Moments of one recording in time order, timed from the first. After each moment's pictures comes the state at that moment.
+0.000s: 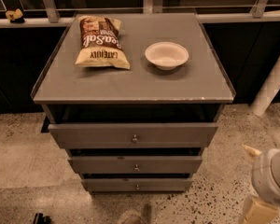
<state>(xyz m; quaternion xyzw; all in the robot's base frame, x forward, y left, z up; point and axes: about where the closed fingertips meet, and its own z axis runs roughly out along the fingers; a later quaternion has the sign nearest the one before) 0.329 -0.251 0.754 -0.57 0.80 -0.03 0.15</state>
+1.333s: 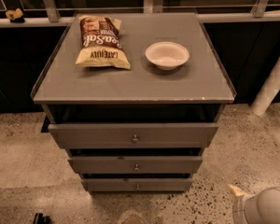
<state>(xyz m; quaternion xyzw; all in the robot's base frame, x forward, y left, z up) 0.290 -0.271 0.592 -0.60 0.80 -0.03 0.10</state>
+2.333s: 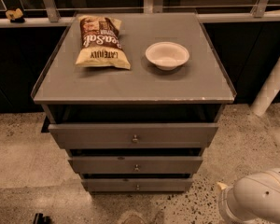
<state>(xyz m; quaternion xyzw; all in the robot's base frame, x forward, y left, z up) 0.325 -0.265 0.531 -0.60 0.79 0.00 0.07</state>
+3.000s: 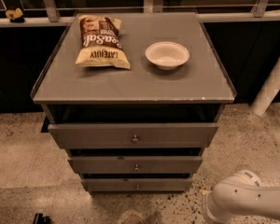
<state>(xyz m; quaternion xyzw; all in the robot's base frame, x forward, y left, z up) 0.333 -0.238 0.447 -0.63 0.77 0.04 0.05</state>
